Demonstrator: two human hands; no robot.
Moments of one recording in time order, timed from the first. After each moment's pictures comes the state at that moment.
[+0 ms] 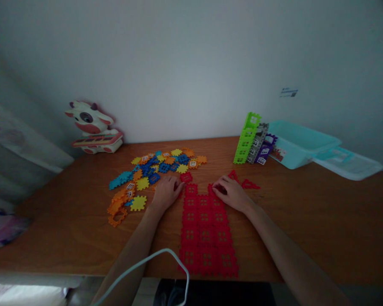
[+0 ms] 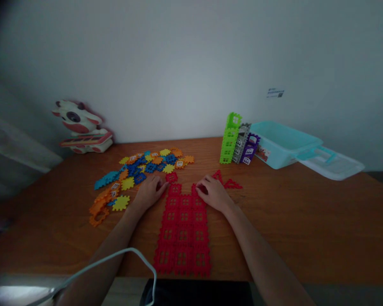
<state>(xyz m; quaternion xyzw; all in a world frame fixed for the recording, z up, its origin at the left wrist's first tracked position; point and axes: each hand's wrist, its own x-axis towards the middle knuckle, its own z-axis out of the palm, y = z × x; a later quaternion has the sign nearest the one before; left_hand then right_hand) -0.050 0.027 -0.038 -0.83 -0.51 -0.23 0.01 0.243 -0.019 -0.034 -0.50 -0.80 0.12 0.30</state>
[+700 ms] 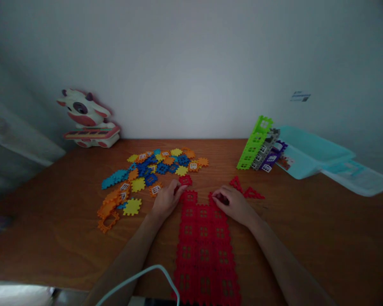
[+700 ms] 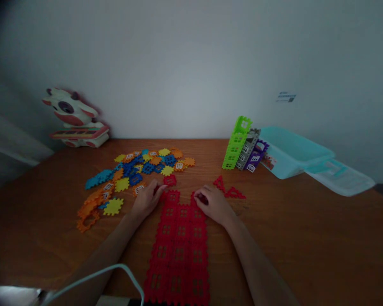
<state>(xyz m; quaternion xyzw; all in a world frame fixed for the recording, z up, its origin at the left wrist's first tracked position) -0.039 0.017 -0.039 -0.78 -0.52 -0.32 -0.13 0.241 -0.019 -0.033 -0.49 -0.80 0.17 0.30</state>
